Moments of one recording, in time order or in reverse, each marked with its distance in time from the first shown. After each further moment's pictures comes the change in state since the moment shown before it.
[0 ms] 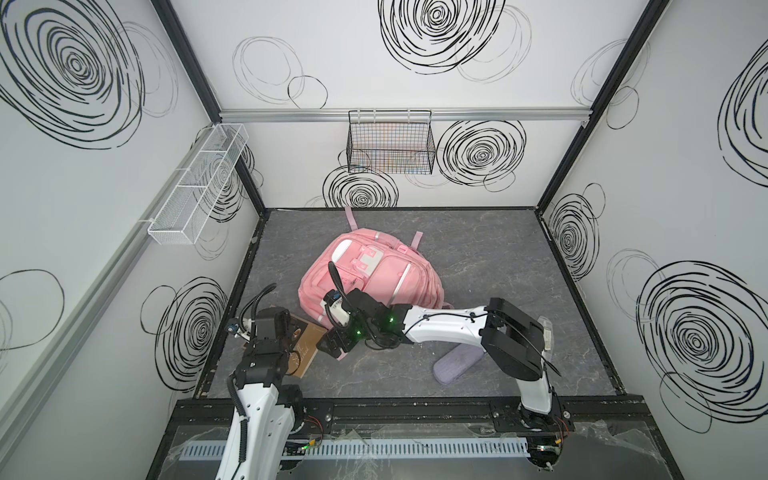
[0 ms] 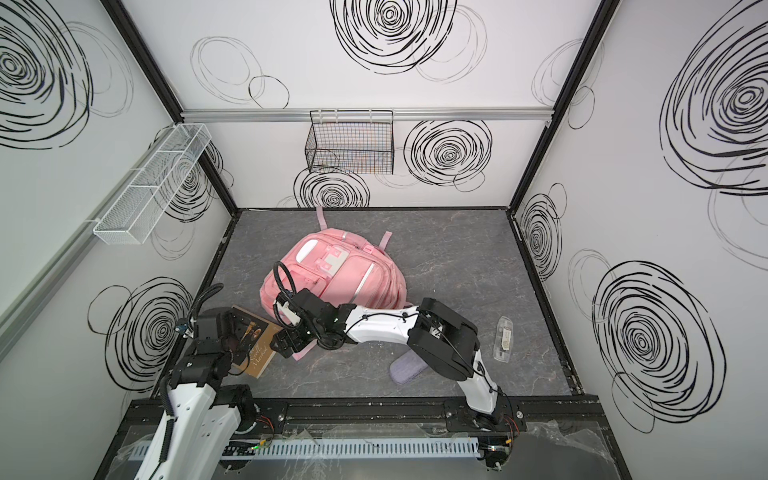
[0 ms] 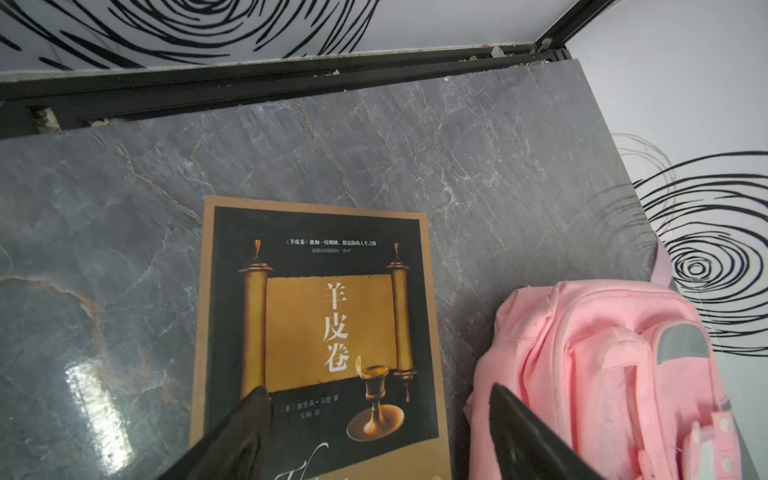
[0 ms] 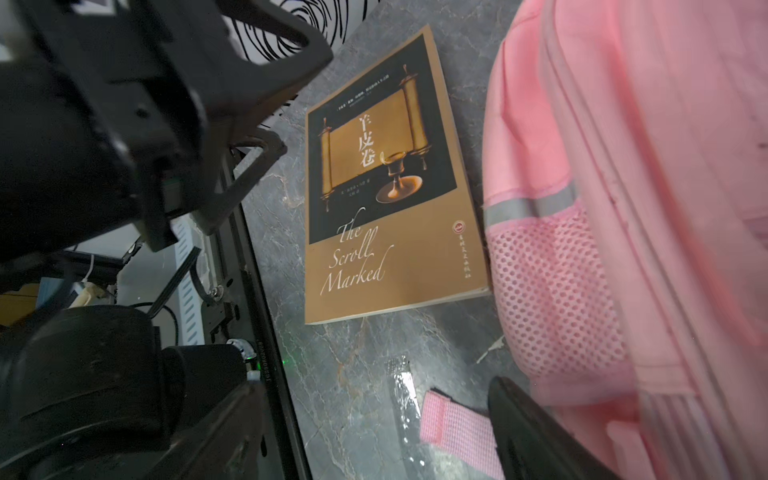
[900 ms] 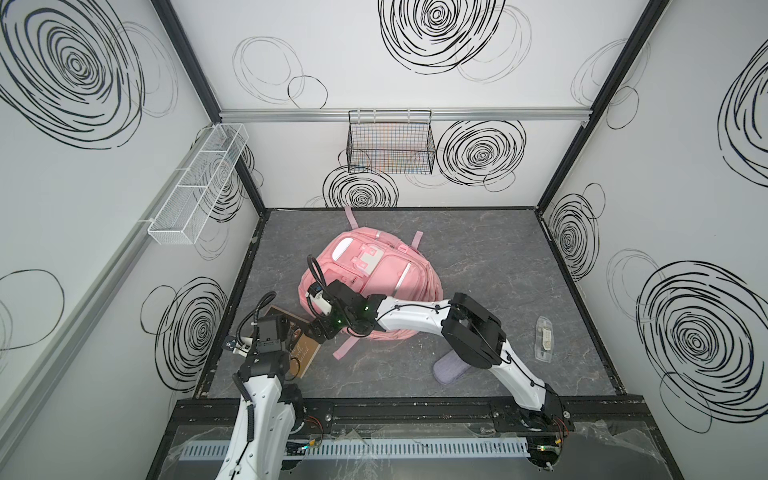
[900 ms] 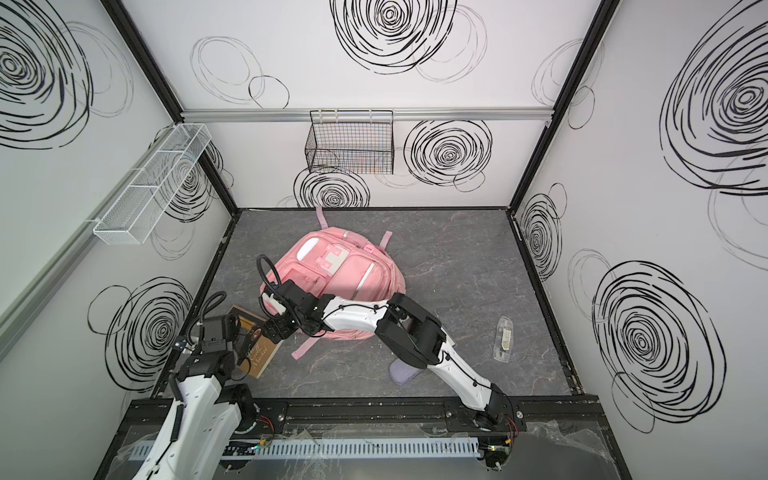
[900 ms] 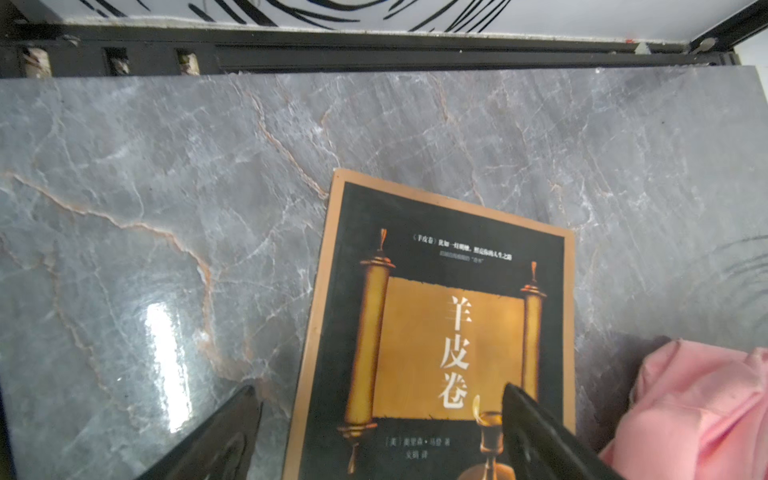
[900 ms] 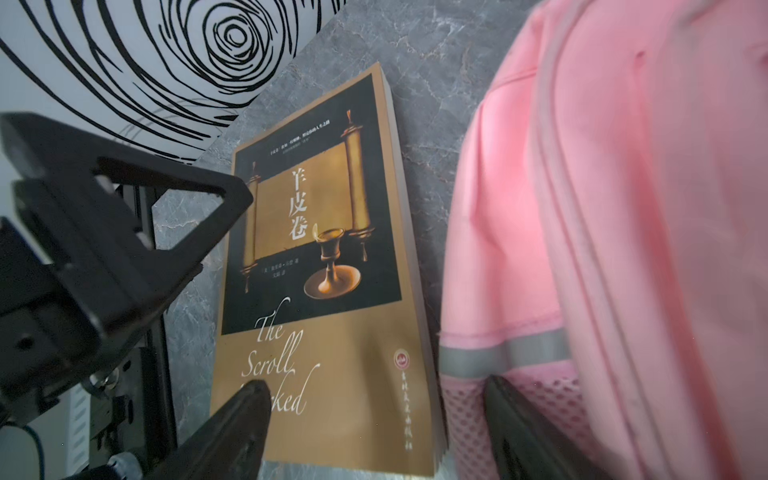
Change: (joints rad) left arm 0.104 0.096 -0.090 0.026 -0.044 -0.070; right arm -0.021 0.283 0.350 -0.089 0.055 -0.096
